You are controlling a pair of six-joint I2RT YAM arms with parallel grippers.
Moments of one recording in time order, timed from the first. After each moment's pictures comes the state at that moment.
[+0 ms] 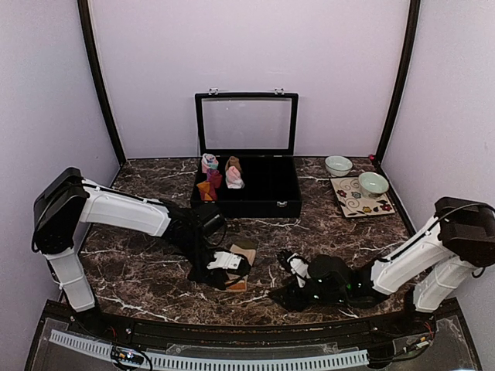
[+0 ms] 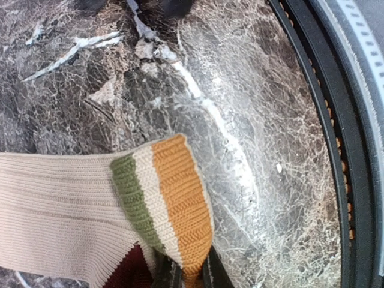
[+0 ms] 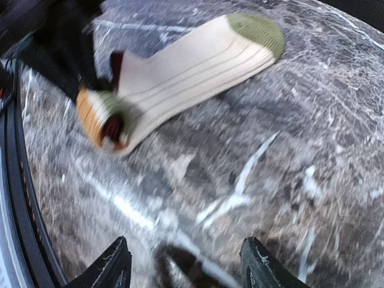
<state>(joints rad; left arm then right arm) -0.91 1.78 1.01 -0.56 0.43 0.83 1.22 1.60 0.38 0.58 0.08 0.45</state>
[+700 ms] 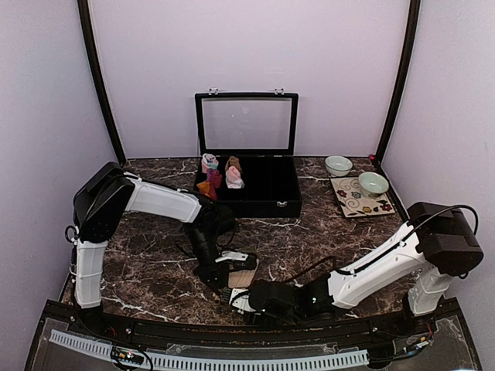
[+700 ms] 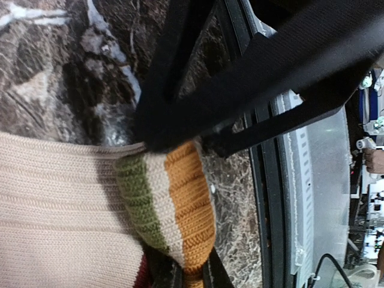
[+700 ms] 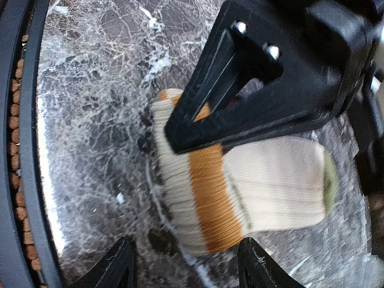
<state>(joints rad) -0.84 2.11 1.34 -1.03 0.76 0.88 1.50 1.79 0.81 0.14 0.41 -0.13</state>
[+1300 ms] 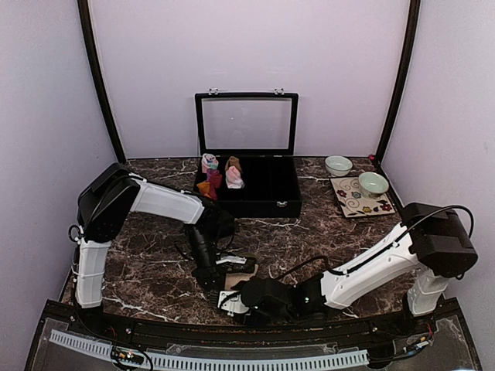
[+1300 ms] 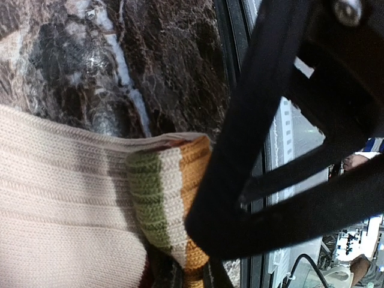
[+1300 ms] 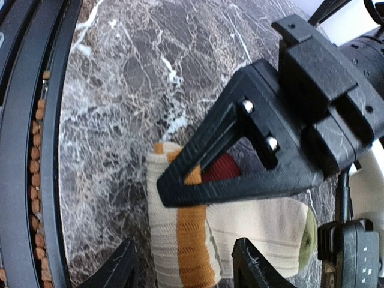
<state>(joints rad) -0.84 2.15 1.36 -1.13 0.78 0.85 1.50 1.83 0.88 0.21 0.37 -0.28</state>
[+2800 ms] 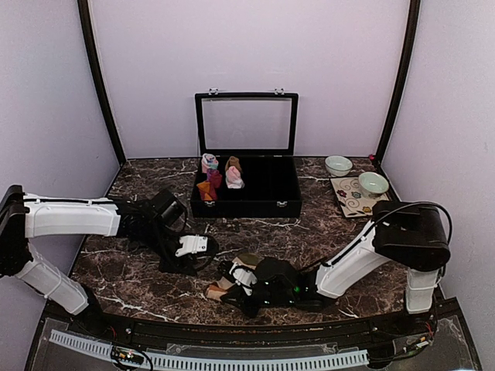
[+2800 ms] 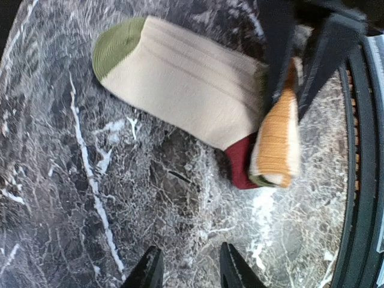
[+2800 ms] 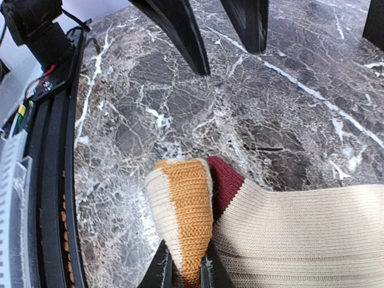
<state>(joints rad) -0.77 1.44 0.82 -0.59 0.30 0.71 1.33 1.98 0.78 0.64 -0.06 0.22</state>
